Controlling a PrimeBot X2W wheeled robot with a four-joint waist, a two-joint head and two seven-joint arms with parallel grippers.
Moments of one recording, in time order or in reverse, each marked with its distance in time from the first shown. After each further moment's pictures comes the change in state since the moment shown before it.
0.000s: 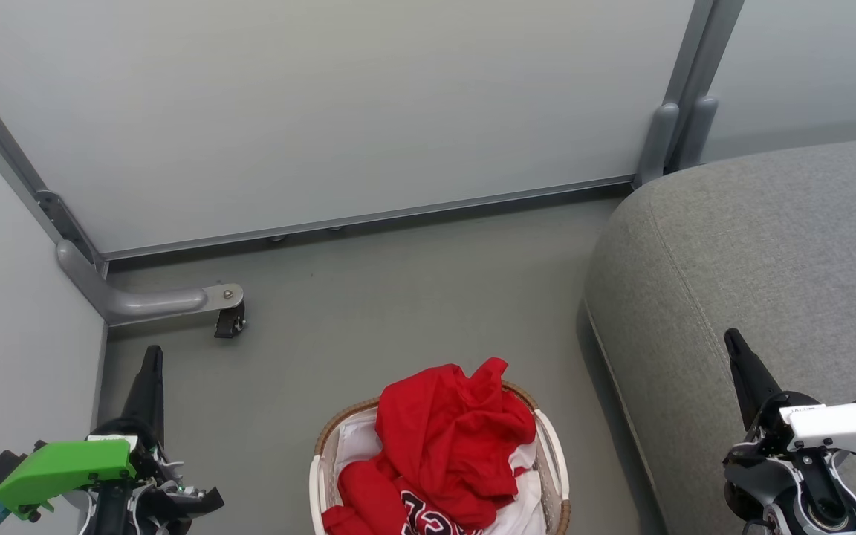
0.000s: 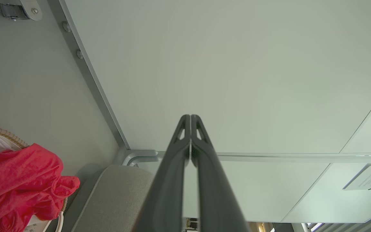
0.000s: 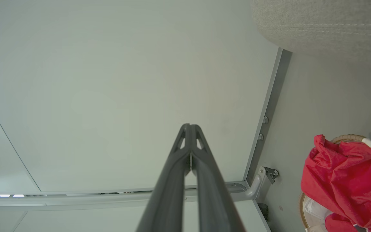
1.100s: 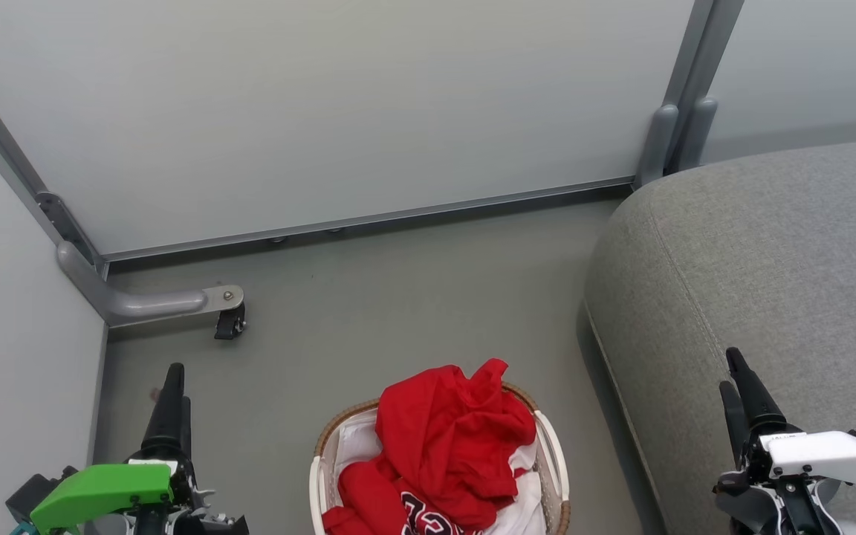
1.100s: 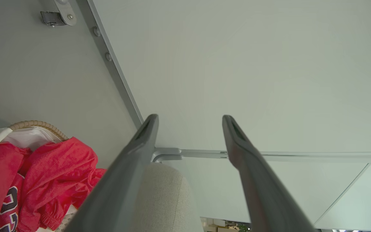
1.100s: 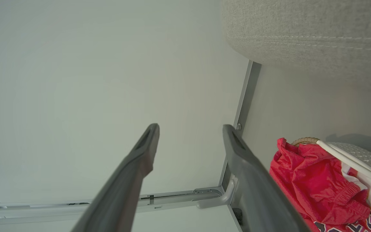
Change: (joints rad) left arm 0.045 -0.010 -0.068 0.041 0.080 0.001 -0.084; right arm 0.035 0.016 0.019 0.054 -0.094 0.000 -0.082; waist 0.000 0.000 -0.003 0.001
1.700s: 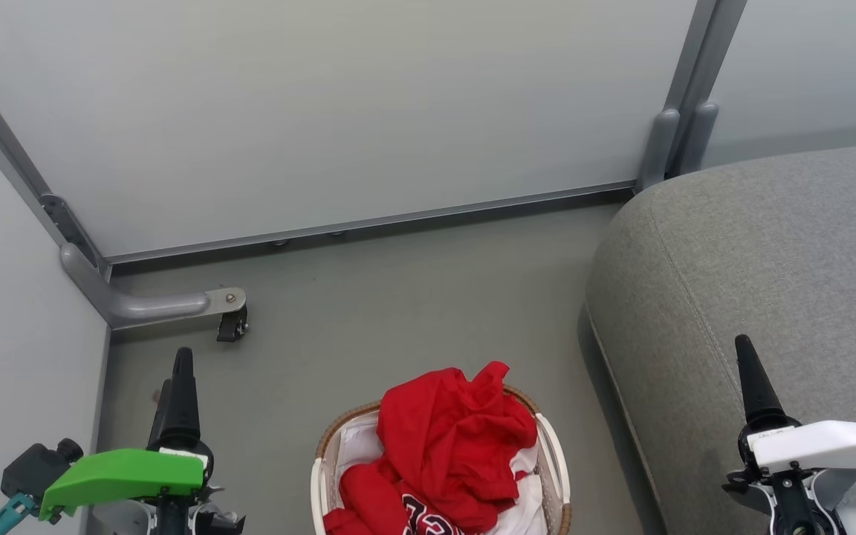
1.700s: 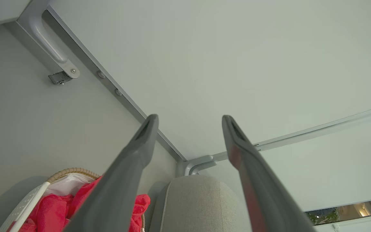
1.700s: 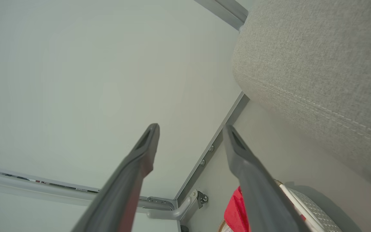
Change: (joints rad) left arm 0.002 0.001 -0.027 -0.056 0.347 0.010 -0.070; right arm 0.007 -0.003 -0.018 -0.053 -0.363 0.000 -0.070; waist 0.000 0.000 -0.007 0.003
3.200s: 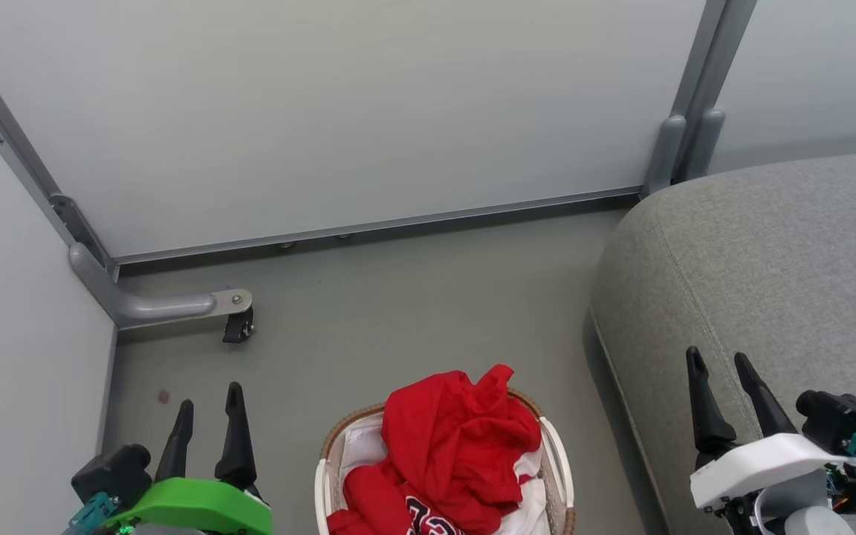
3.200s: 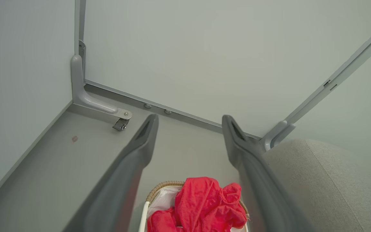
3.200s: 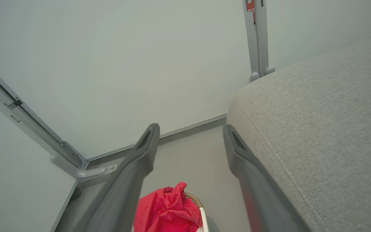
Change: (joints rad) left arm 0.051 0.004 -0.091 0.047 0.629 0.035 -0.131; right arm 0.035 -0.007 0.077 -0.037 -0.738 0.000 -0.132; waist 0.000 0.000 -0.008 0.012
